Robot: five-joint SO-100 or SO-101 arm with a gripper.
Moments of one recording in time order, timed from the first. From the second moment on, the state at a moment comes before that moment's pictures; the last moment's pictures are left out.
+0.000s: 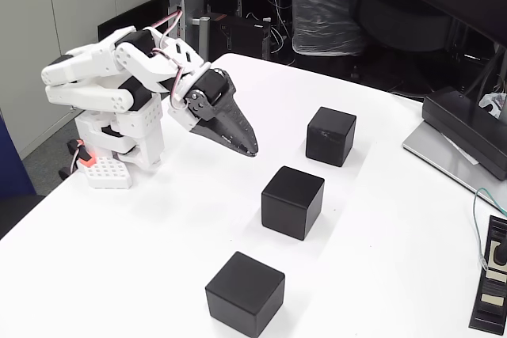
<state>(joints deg) -5.4 191.0 174.5 49.1 5.8</state>
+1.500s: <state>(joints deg) -5.4 191.0 174.5 49.1 -0.1</state>
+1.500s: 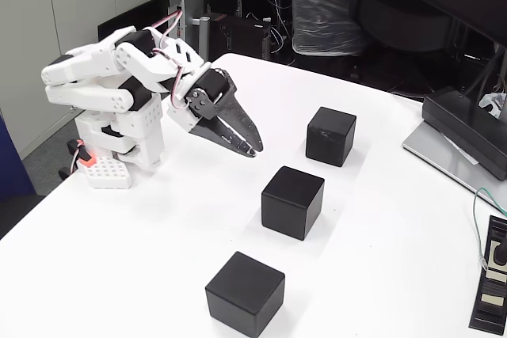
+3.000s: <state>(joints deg) -5.0 129.8 115.6 74.2 -10.8</state>
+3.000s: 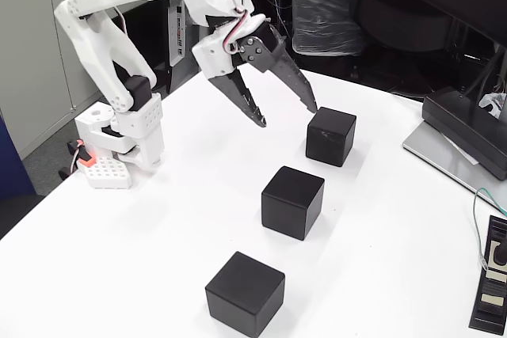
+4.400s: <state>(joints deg) 0.6 94.1 114.3 66.1 -10.8</state>
